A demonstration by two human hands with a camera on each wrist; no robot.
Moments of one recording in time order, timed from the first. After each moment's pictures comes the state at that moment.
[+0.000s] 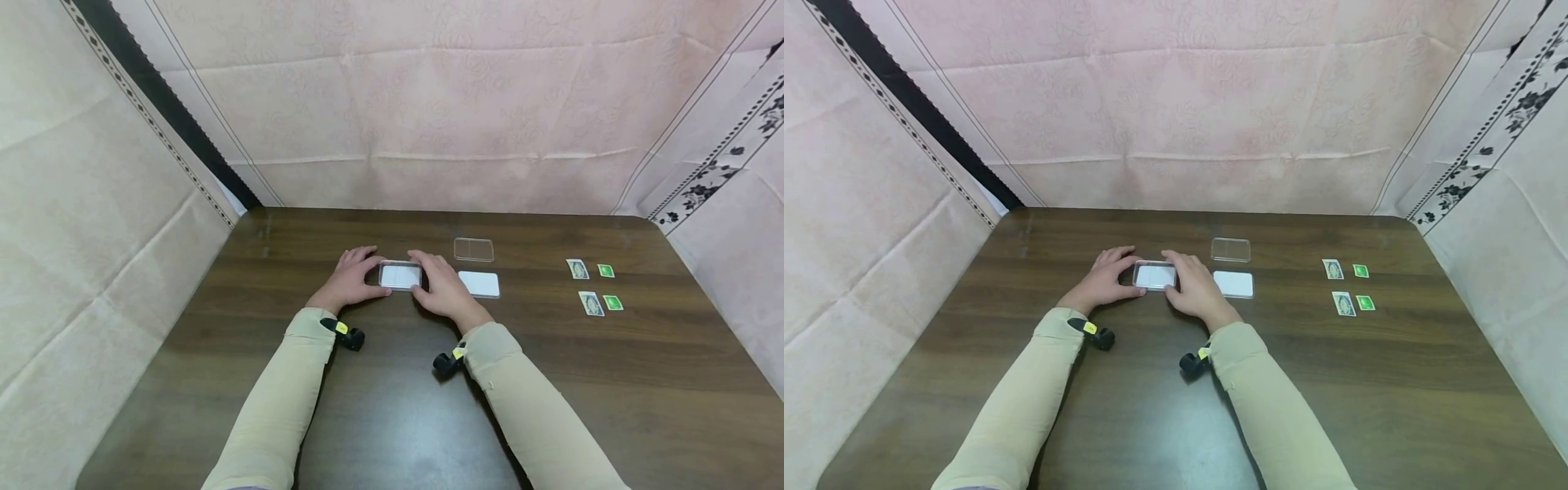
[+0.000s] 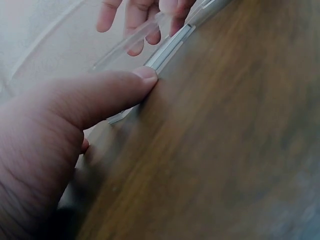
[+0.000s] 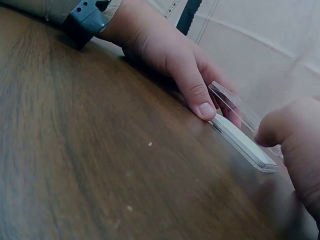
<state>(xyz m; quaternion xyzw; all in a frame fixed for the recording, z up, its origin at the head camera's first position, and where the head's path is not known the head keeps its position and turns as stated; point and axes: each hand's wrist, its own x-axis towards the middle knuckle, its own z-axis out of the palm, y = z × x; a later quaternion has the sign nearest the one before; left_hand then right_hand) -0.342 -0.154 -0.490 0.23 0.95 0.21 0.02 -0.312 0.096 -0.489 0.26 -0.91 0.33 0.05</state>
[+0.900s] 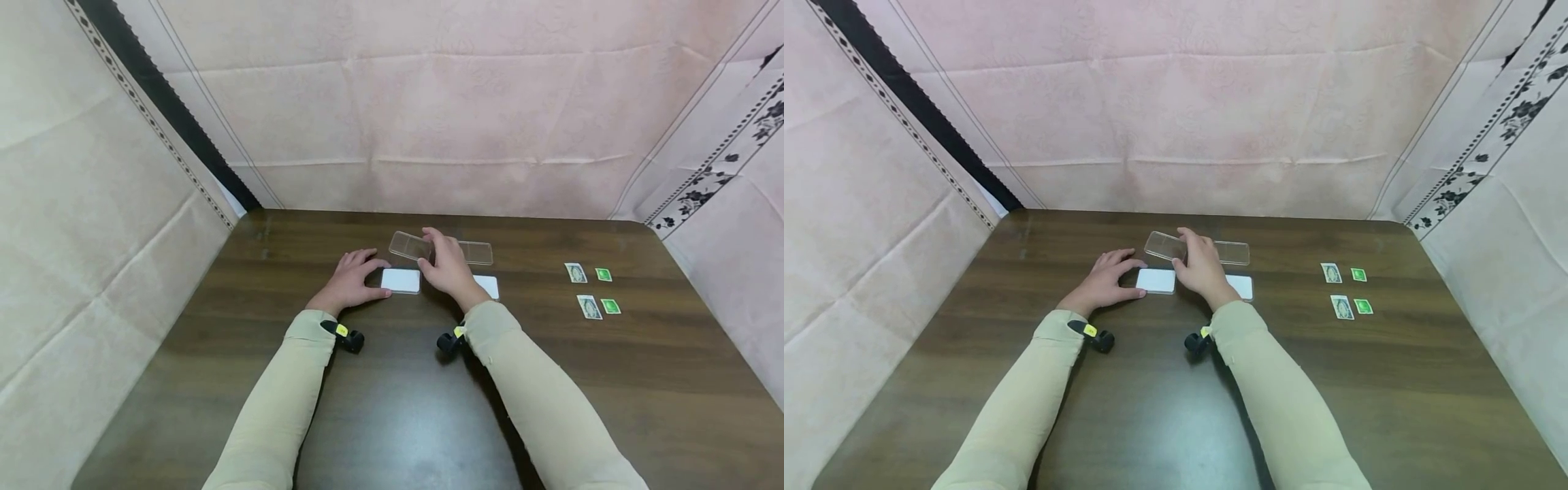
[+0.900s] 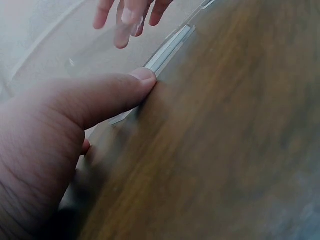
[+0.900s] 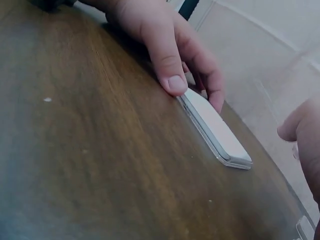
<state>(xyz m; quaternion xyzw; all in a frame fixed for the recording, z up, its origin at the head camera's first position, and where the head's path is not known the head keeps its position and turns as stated) -0.339 -0.156 -0.487 0.23 0.95 0.22 0.03 -0.347 0.098 -0.471 0.18 -0.91 0.36 0.08</state>
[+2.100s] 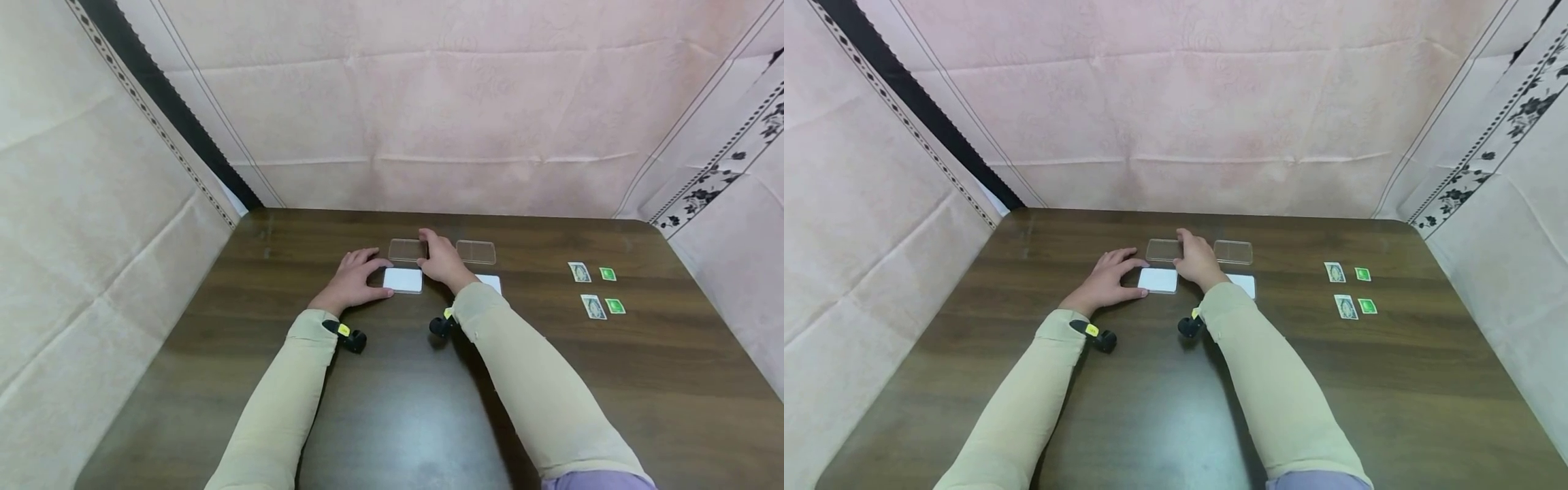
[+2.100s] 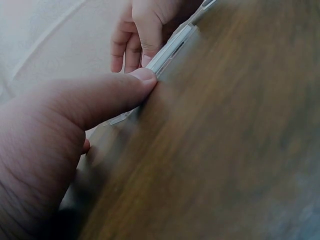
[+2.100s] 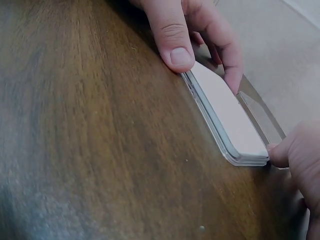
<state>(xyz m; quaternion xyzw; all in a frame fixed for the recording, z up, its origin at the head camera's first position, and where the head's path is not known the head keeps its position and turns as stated) -0.340 -0.155 -0.490 0.23 0.95 0.22 0.02 -0.378 0.085 -0.479 0.13 -0.93 0.34 -0.03</state>
